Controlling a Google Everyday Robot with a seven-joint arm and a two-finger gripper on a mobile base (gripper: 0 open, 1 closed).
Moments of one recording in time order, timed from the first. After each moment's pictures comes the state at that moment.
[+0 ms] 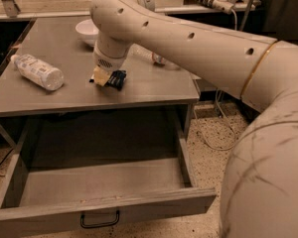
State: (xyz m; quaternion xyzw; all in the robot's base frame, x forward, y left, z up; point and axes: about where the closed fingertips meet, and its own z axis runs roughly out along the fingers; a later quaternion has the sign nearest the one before) arm 0.678 0.127 0.843 -0.60 0.75 0.01 0.28
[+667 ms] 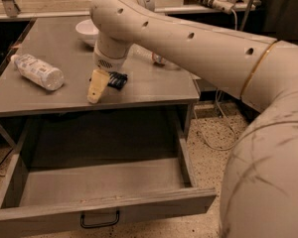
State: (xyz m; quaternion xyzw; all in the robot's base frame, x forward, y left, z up) arm 0.678 0.127 0.843 -0.60 0.75 0.01 0.28
